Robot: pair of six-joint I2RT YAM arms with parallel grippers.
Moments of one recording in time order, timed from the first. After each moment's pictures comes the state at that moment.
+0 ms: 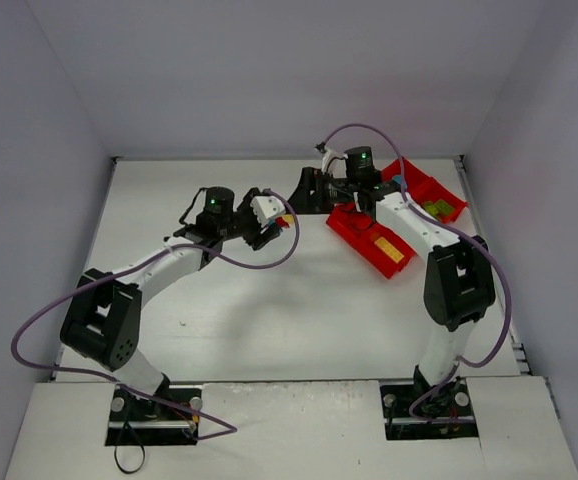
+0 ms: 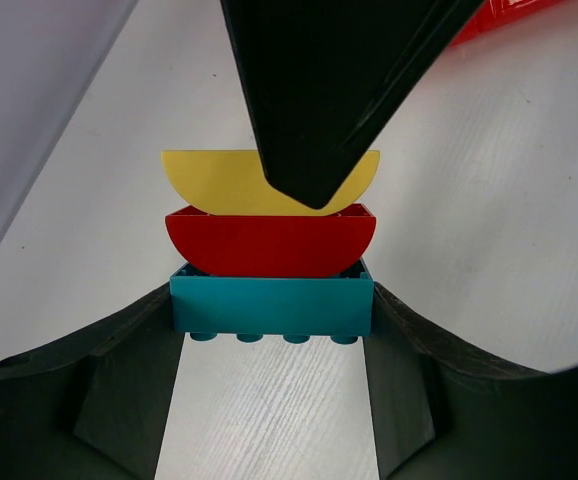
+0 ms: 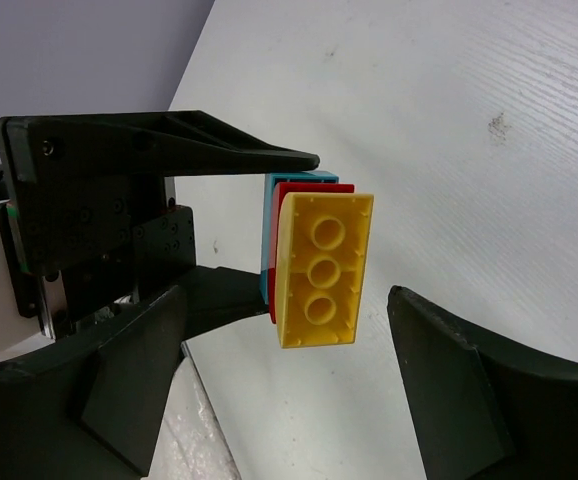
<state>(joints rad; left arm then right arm) -0.45 1.59 1.05 0.10 0.48 0.53 0.37 1.85 1.45 -0.18 -0.82 0.43</state>
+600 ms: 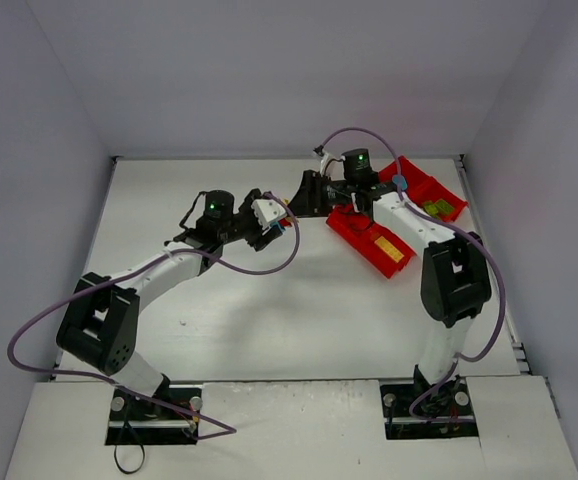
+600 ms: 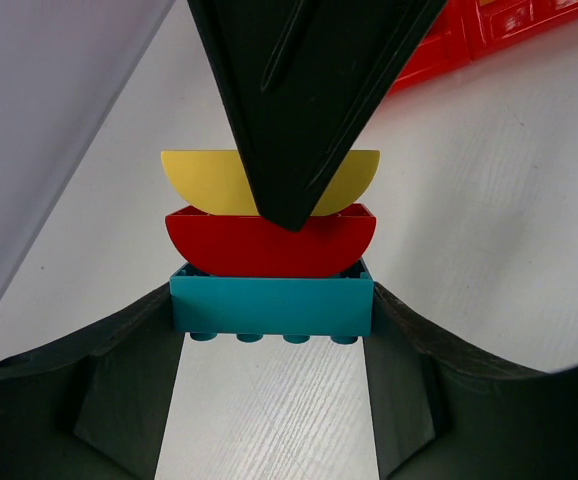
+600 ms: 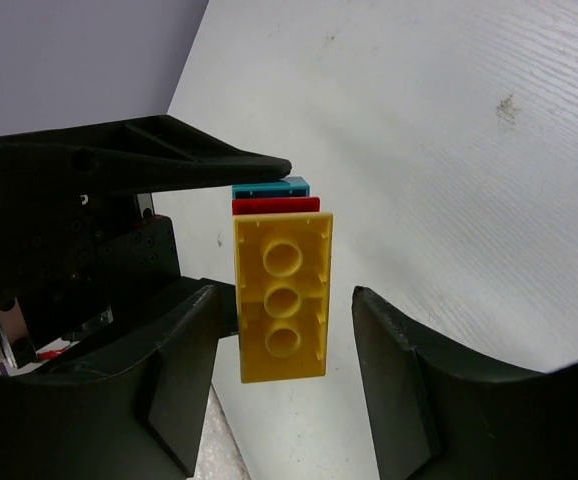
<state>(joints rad) -0.46 1.56 1.00 0.18 0.47 0.53 0.37 1.88 1.45 -0.18 -0.84 0.44</state>
